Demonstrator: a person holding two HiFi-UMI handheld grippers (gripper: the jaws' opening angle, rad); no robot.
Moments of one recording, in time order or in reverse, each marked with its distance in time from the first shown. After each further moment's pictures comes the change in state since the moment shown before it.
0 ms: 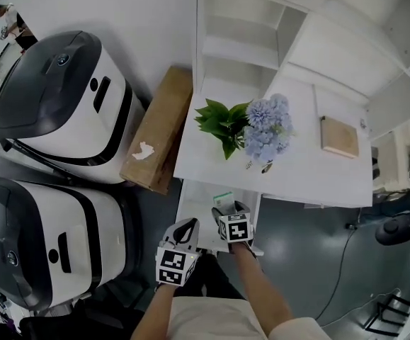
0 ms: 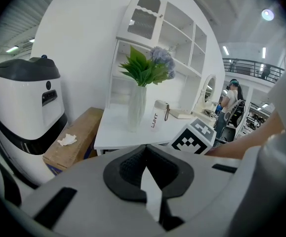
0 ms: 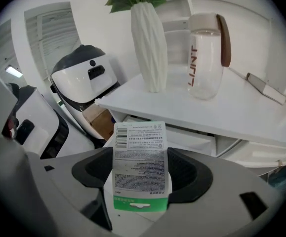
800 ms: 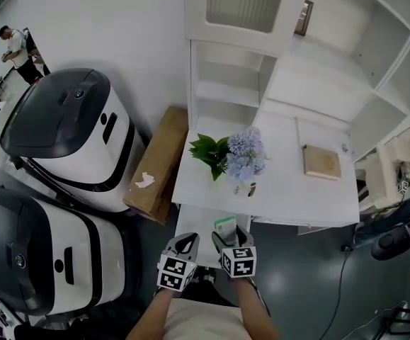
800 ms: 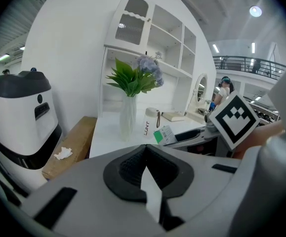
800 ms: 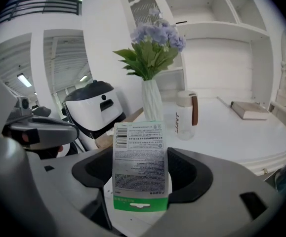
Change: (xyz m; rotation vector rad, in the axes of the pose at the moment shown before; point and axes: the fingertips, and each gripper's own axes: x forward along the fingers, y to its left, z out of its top) left arm -0.007 -0.025 0.030 0.080 -0.032 -0.050; right arm -0.130 0.019 0.050 0.005 -0.310 -0.003
